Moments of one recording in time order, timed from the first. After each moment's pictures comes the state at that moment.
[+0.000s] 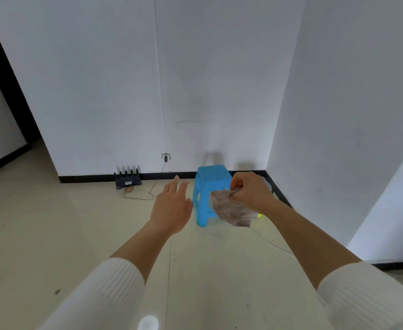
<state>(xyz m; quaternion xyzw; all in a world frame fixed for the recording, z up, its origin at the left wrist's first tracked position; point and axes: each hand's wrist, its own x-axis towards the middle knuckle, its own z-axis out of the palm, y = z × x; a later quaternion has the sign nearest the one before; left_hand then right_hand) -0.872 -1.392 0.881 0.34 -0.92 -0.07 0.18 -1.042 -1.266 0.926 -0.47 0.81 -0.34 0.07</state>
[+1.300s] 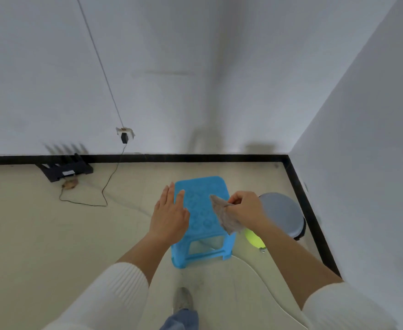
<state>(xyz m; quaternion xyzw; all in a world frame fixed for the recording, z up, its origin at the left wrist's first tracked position) -1.533 -1.987 0.664 0.38 -0.91 -0.17 0.01 -1.697 -1.872 0.704 -0.27 0.84 -0.35 0.32</state>
